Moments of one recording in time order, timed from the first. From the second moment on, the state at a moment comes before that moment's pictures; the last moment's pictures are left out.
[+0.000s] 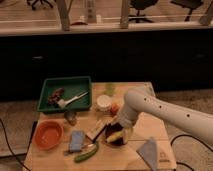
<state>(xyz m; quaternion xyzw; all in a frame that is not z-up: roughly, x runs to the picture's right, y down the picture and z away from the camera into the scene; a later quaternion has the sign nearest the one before) 0.072 0.215 0.715 -0.35 -0.23 -0.20 0.89</state>
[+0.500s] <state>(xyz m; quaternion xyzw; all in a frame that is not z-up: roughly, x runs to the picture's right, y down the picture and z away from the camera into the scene) 0.074 0.215 0.716 -0.34 -0.23 -0.20 0.89</state>
